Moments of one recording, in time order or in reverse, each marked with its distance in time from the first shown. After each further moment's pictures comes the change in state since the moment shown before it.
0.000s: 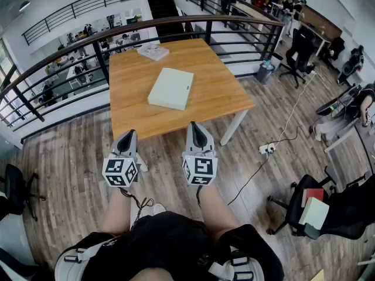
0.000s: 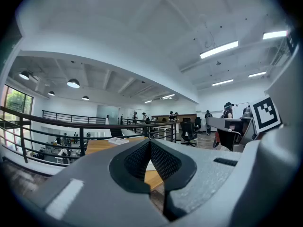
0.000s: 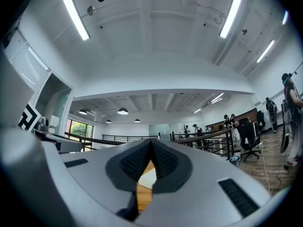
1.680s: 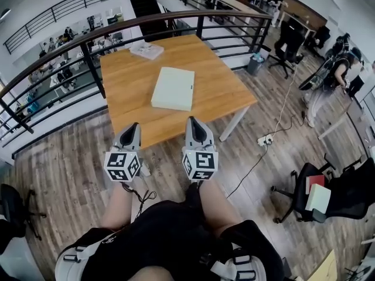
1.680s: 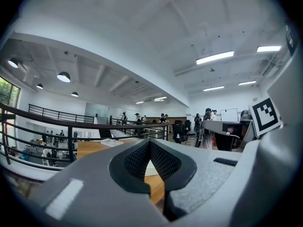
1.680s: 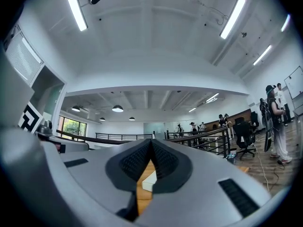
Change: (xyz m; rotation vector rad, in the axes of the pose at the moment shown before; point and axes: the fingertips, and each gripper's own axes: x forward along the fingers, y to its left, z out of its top) left arm 0.052 0.089 0.000 -0.012 -0.022 -0.150; right arm 0.078 0.066 -0.022 0.000 0.012 -0.079
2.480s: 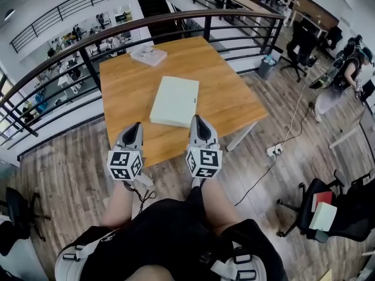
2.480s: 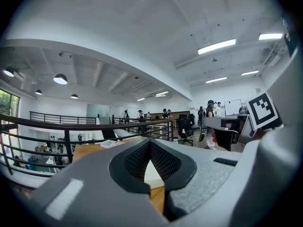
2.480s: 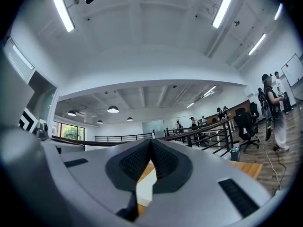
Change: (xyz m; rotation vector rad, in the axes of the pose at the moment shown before) left arm 0.129 0.030 -0.008 0.061 0.045 0.040; right arm 0.120 -0.080 -0.035 0.072 0.016 -0.006
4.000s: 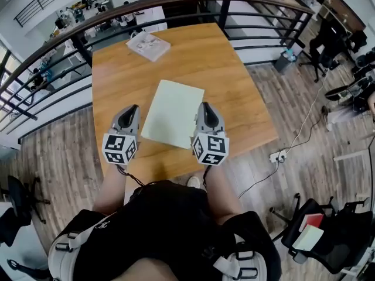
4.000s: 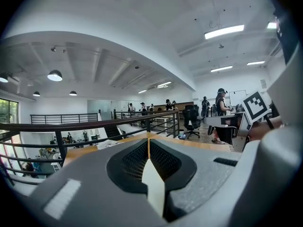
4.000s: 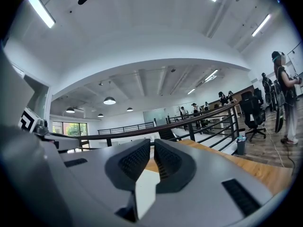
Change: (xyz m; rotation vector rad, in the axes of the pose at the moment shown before) left arm 0.209 0.073 -0.005 0.034 0.103 0.032; right arm 0.209 -0.116 -0.057 0.066 0.156 0.040
